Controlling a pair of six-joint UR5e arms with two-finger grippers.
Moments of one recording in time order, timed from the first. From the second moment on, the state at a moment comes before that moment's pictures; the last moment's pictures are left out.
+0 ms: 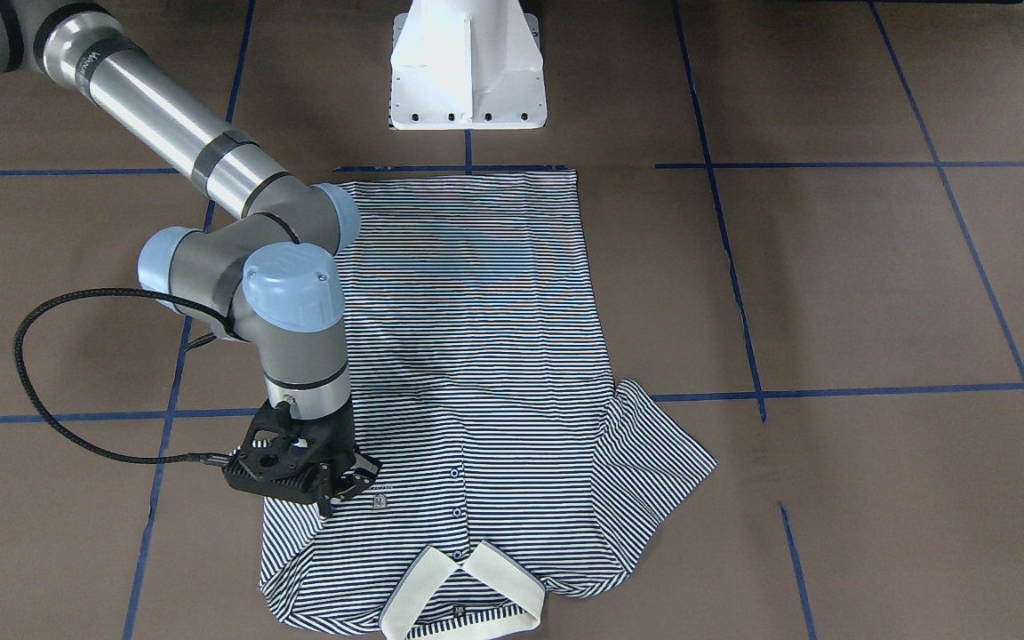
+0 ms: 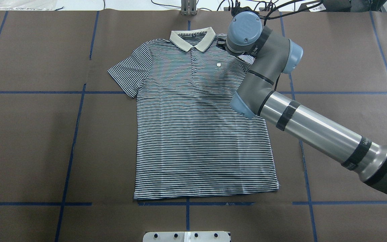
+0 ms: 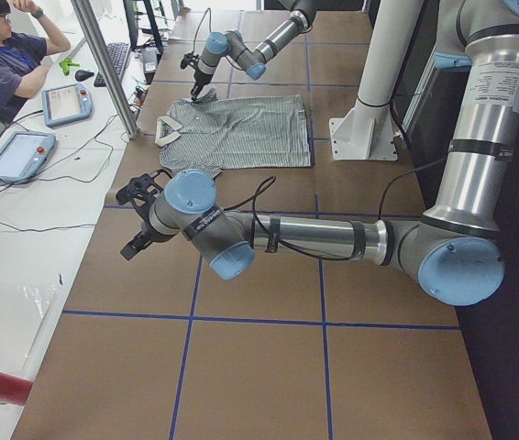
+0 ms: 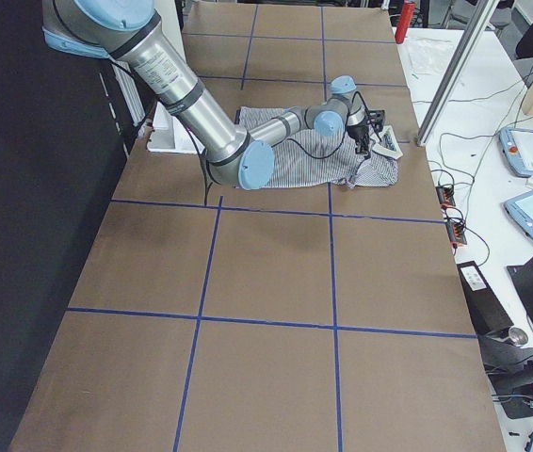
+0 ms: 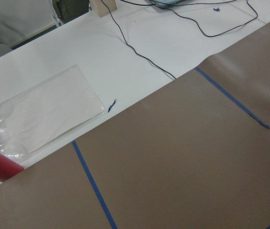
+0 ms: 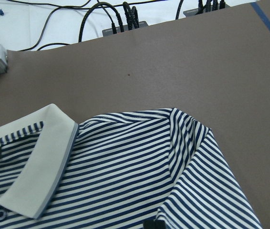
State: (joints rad) left arm -1.58 -1.73 -1.46 -2.40 -2.35 -0.04; right arm 0.75 -0.68 1.08 -1.16 1.59 1.33
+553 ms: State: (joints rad) left arm -1.58 -1.72 -1.47 -2.40 -2.35 -0.04; right arm 0.71 -0.59 0.97 -1.16 1.51 1.42
